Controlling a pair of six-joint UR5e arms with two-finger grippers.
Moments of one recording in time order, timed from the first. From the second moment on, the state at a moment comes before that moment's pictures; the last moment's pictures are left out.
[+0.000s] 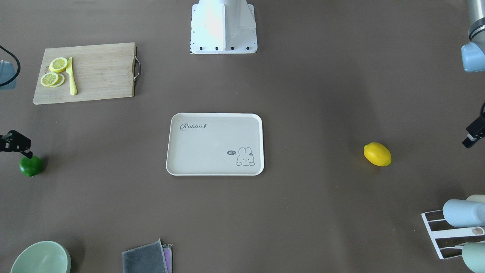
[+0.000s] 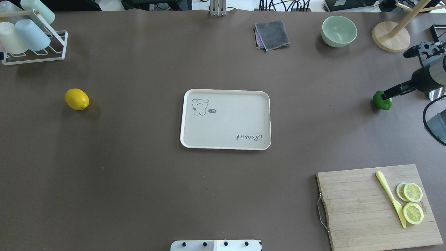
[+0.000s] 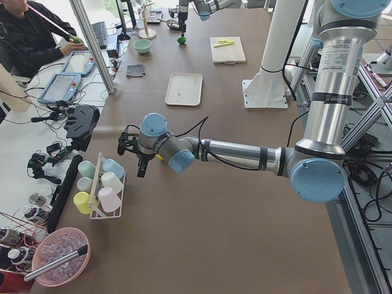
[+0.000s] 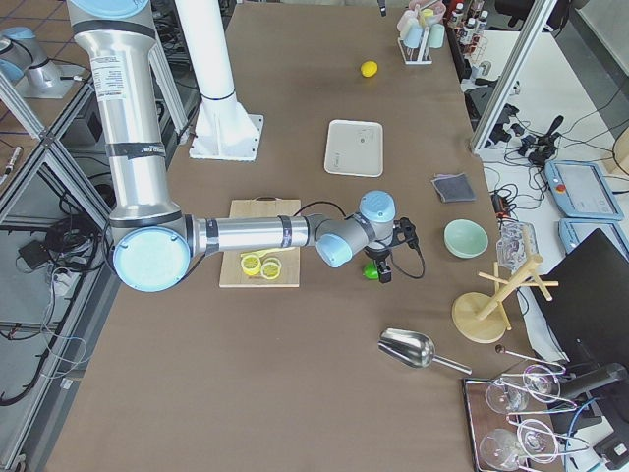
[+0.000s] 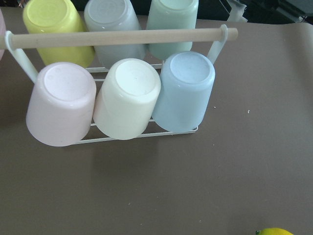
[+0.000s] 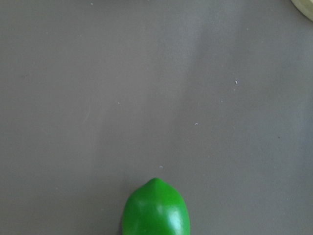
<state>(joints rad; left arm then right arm) -1.32 -1.69 -1.53 -2.22 -2.24 -0.67 1.12 -1.44 1.44 -0.98 2.20 0.41</state>
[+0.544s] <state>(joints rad) -1.26 -1.70 -1.53 -2.25 -2.21 -0.72 1.07 -1.42 1.39 -0.98 2.19 0.42</state>
